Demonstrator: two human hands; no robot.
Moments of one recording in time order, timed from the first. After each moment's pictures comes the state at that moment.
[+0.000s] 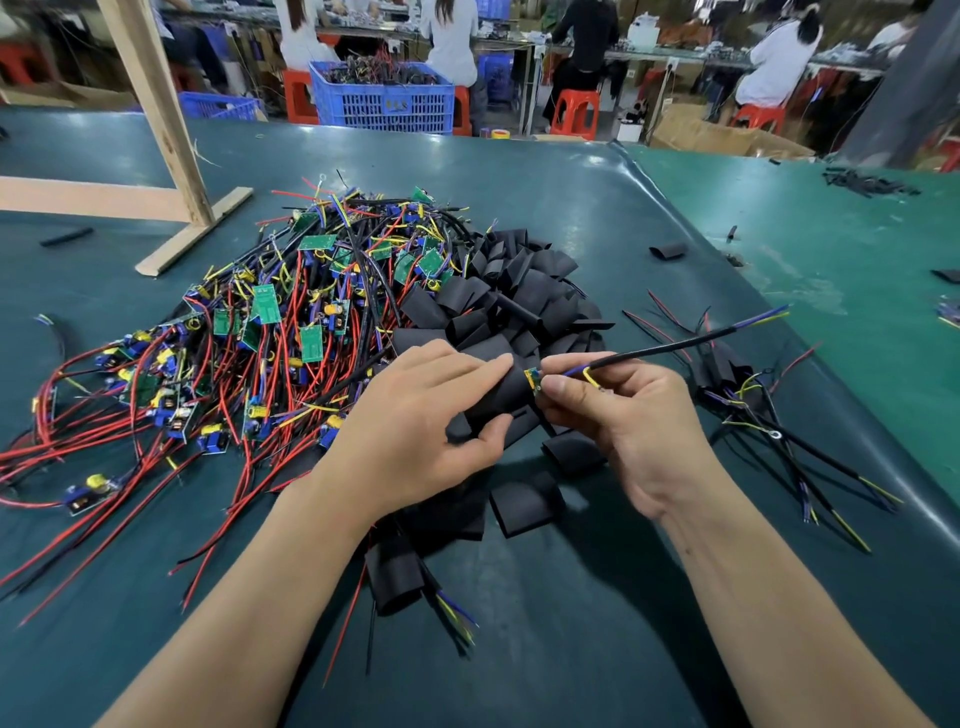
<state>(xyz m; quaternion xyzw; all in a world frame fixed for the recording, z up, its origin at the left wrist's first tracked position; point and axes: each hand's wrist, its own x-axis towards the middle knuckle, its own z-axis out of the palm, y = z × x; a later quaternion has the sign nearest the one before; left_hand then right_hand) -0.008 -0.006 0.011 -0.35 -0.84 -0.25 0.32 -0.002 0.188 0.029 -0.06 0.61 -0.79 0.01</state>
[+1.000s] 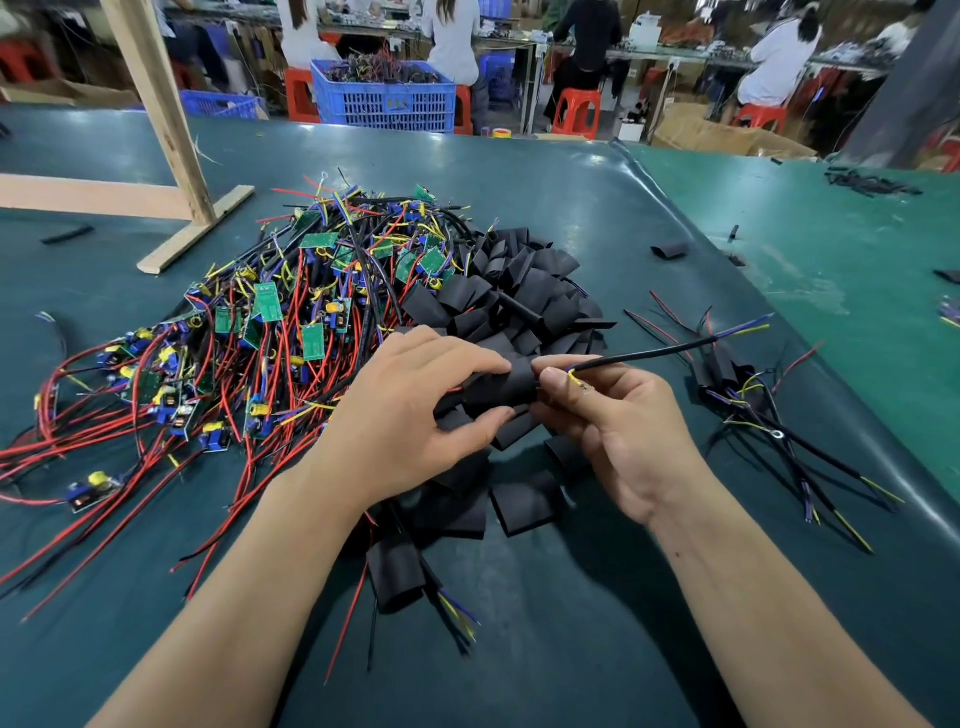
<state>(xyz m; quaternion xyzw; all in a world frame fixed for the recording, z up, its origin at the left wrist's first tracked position) -0.004 -0.014 0.022 -0.32 -0.86 -0.26 0.29 -0.002 0.178 0.026 -0.02 0.57 -0.82 0.03</state>
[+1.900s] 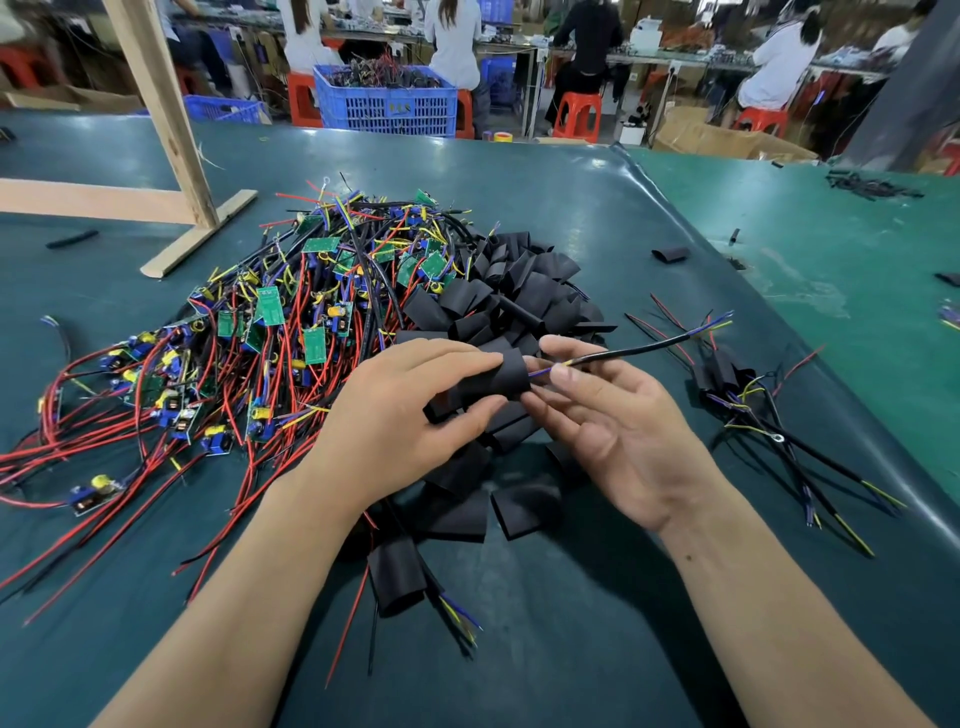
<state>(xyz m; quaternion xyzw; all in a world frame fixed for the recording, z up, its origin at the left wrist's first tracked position) -0.005 -0.016 0.018 -0.29 -0.85 -0.30 0.32 -0.001 0.184 0.033 -0.02 0.48 -0.87 0.11</state>
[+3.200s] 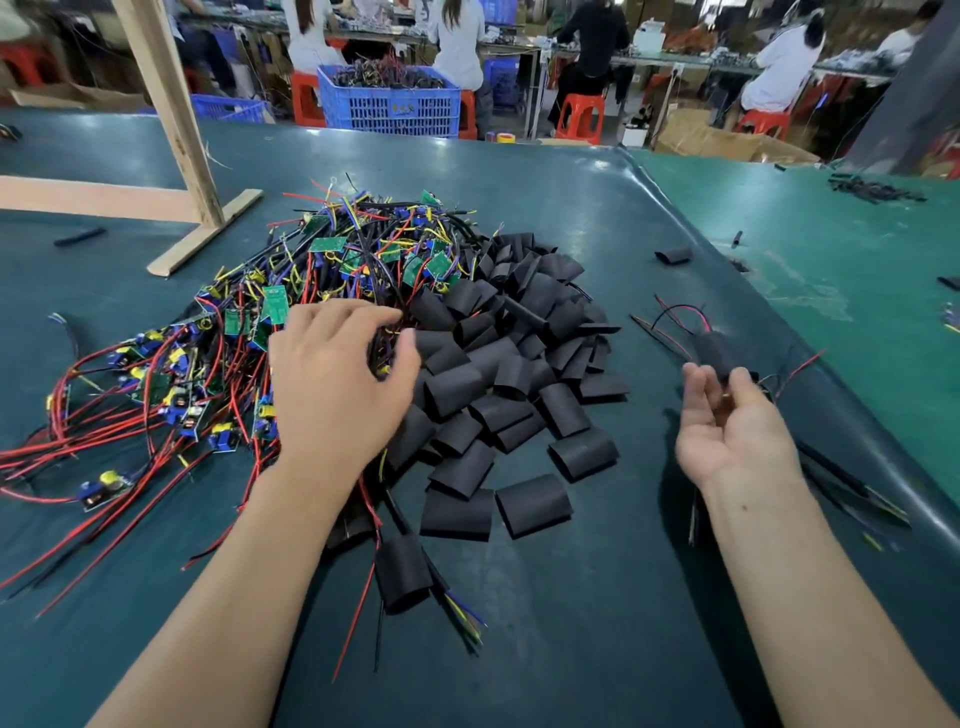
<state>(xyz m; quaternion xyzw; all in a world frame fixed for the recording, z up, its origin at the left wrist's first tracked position) -0.018 -0.037 0.014 -0.01 -0.88 -0.22 0.42 -0.030 0.239 0.028 0.28 0.23 -0.91 -0.20</state>
